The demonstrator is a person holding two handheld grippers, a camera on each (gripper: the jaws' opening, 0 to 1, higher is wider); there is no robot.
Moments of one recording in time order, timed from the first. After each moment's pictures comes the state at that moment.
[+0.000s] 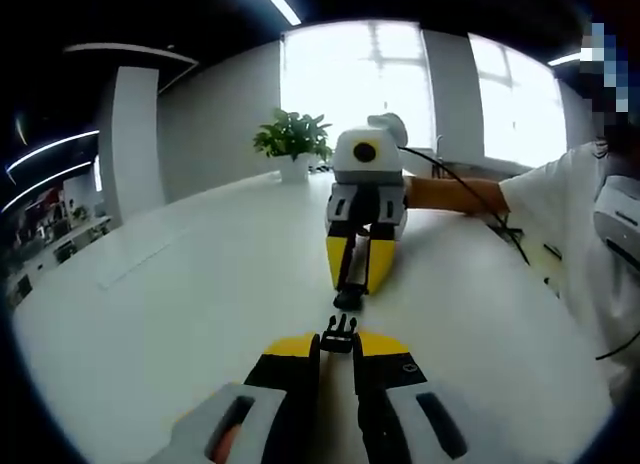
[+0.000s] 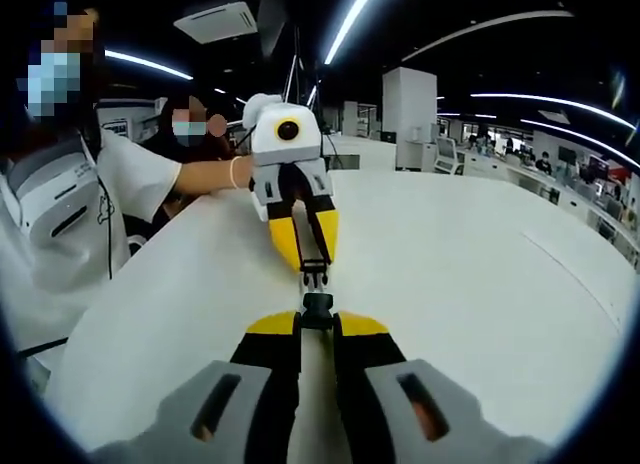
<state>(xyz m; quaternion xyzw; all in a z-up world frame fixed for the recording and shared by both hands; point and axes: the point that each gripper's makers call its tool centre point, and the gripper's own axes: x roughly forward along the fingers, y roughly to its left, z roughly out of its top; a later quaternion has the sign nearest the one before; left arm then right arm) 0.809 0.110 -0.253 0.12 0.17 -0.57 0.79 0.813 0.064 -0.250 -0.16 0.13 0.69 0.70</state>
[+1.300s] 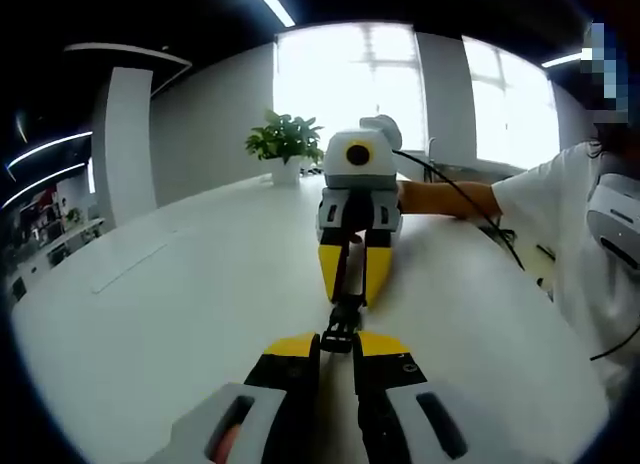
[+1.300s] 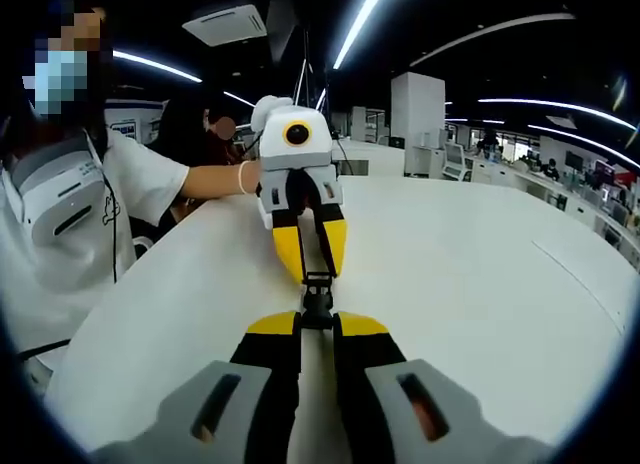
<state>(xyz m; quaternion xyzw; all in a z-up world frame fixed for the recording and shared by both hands) 0.802 0.106 -0.250 0.12 0.17 -0.59 0.78 0.805 0.071 -0.247 -0.15 0.12 0.70 0.69</state>
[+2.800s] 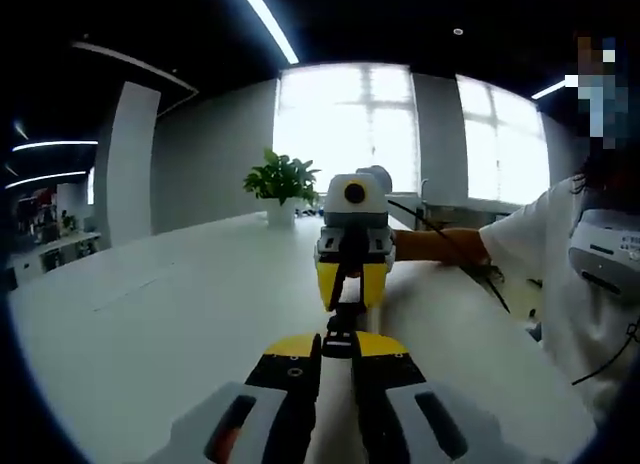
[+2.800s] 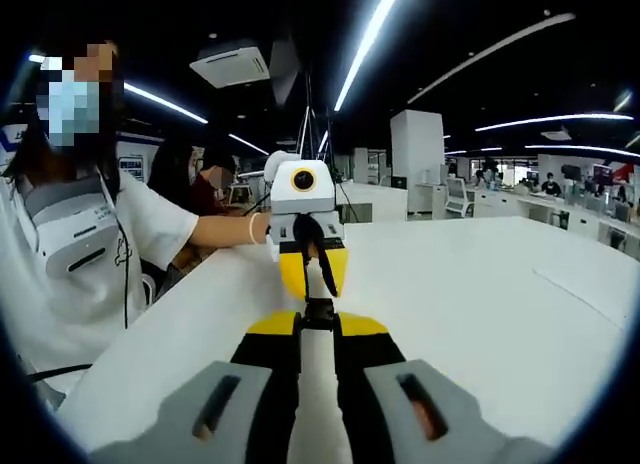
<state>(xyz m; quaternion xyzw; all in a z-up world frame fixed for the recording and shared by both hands) 0.791 0.107 -0.213 0.05 0.11 -0.61 0.78 0.795 0.077 -0.202 -0.07 0.05 0.71 0.69</state>
